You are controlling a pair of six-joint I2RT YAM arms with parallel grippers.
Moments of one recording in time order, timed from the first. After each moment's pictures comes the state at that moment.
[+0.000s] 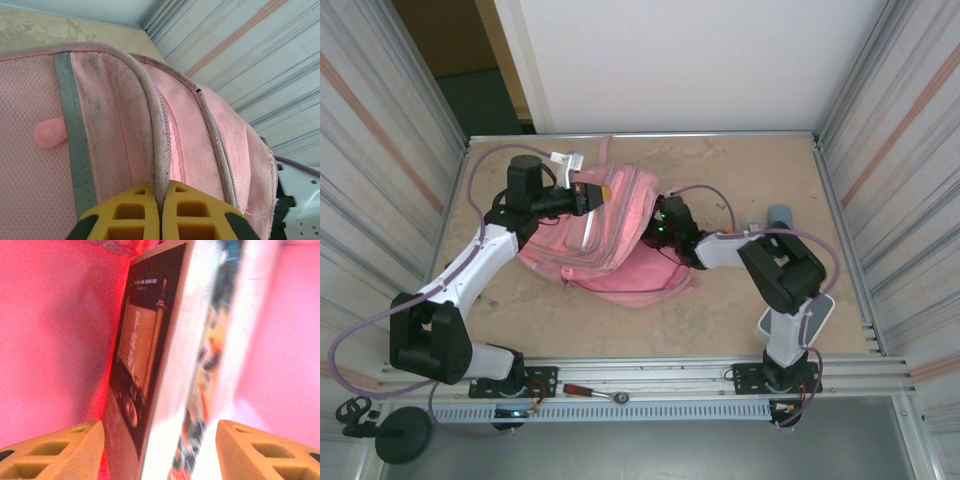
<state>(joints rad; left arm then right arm) -0.28 1.37 1.04 -0.09 0.77 -0.43 0.65 1.84 0.92 0.49 -0.25 1.10</state>
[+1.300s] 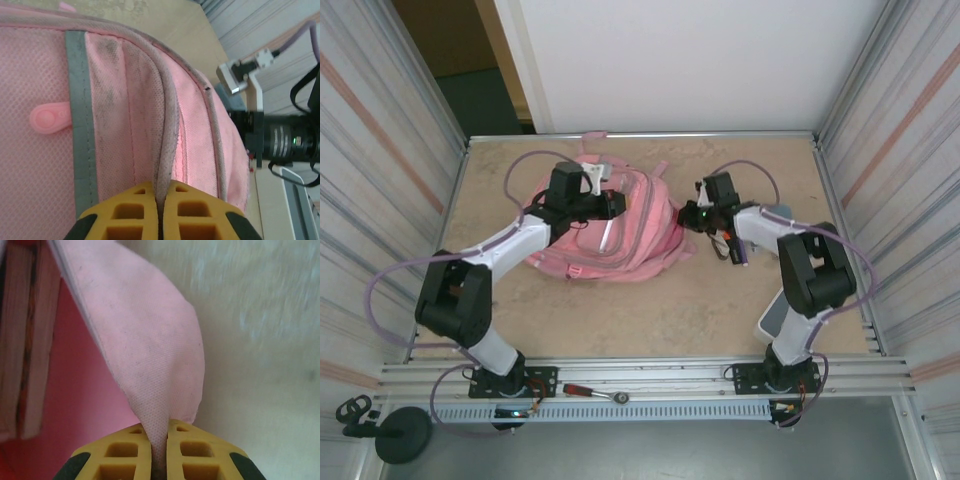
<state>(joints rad) -0.44 1.63 1.10 -0.02 0.48 -0.46 0.33 1.82 1.14 -0.18 -0.34 0.58</state>
